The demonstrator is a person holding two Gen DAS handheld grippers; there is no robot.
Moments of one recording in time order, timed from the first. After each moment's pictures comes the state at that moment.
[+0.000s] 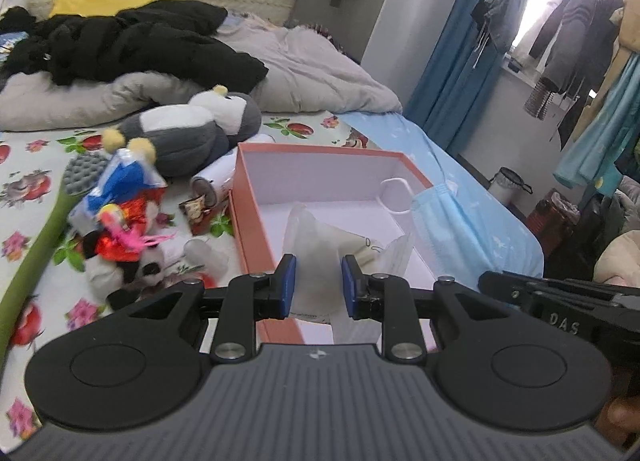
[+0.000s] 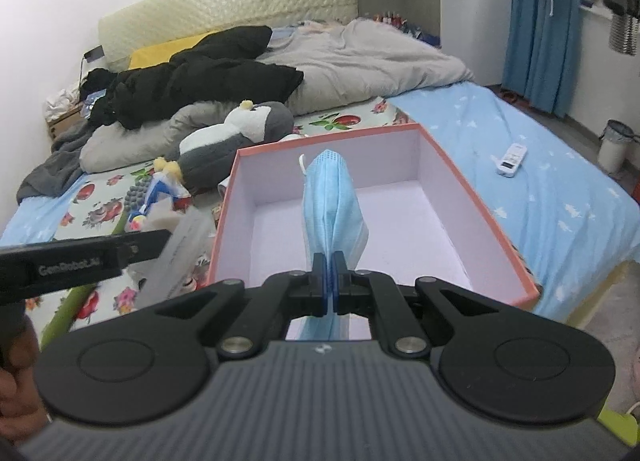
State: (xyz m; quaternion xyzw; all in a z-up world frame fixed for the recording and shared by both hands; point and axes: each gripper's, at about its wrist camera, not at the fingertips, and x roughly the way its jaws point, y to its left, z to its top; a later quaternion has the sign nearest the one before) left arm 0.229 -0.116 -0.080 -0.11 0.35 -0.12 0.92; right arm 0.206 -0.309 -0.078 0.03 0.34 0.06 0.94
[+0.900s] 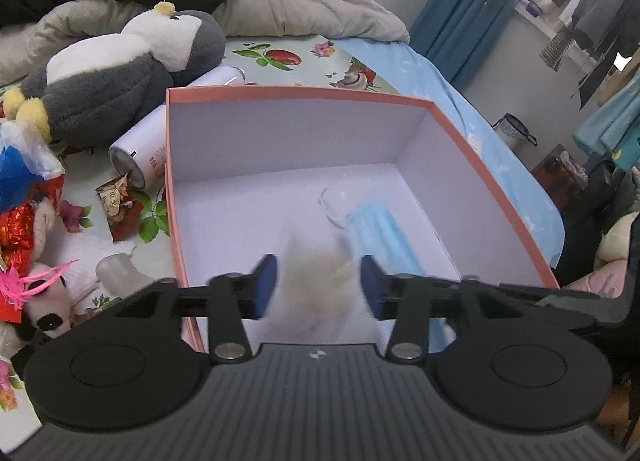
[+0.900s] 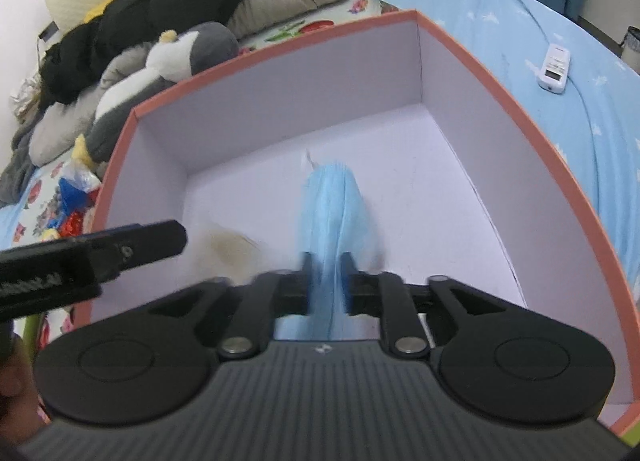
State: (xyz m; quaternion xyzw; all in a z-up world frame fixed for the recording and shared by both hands) left arm 0.394 -0.169 -0.165 -0.11 0.45 -0.15 0.87; right arm 0.357 -0.344 -0.180 0.09 0.47 0.05 0.88
